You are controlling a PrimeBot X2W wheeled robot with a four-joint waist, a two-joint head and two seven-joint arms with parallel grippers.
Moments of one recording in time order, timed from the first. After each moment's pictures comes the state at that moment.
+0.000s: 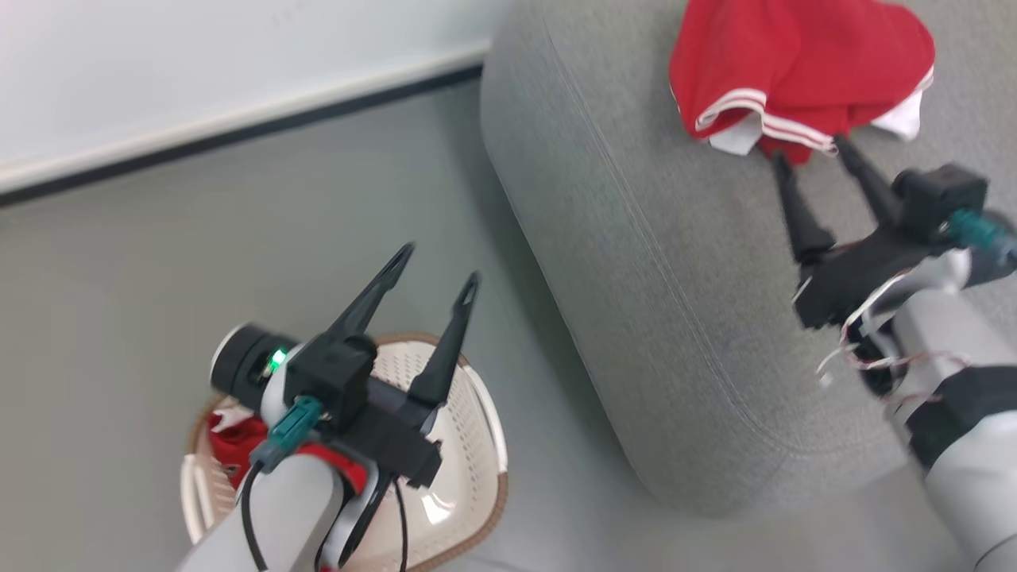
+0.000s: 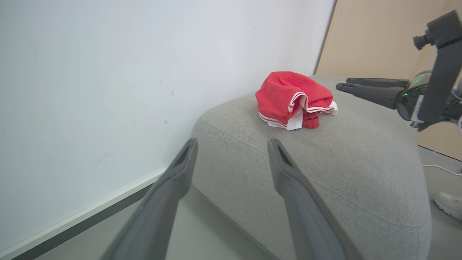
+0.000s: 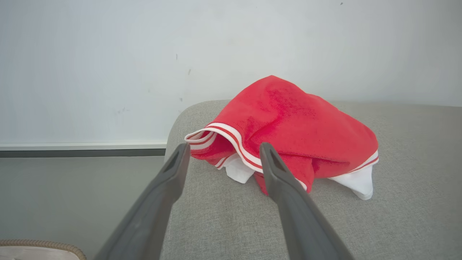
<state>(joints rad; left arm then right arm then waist) -0.48 0.26 -0.62 0.16 -0.43 0.07 -0.21 -0.84 -0.29 0.48 0.79 0.44 0.12 -0.25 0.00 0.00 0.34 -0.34</state>
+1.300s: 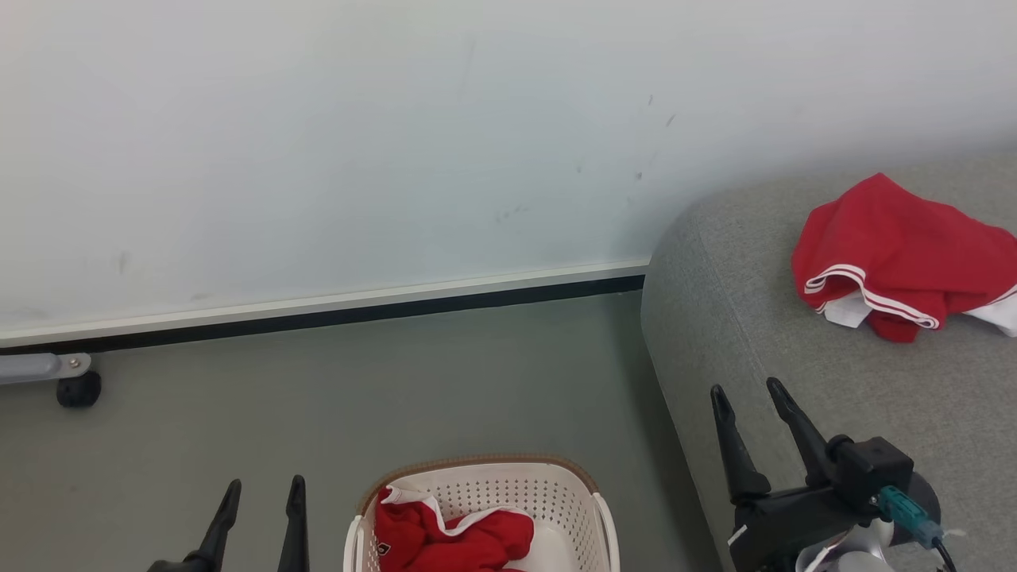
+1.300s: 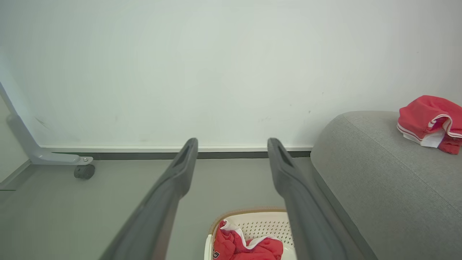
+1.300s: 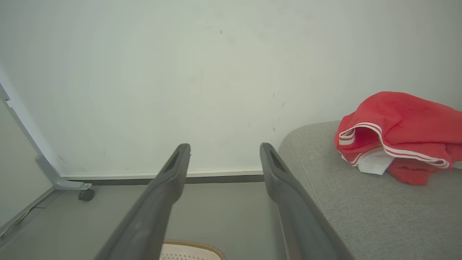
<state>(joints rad) 0.08 0.24 -0.27 0.12 -0.48 0.12 -0.25 -0.21 -0.20 0.42 0.29 0.42 -0.07 -0.25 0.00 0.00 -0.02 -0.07</state>
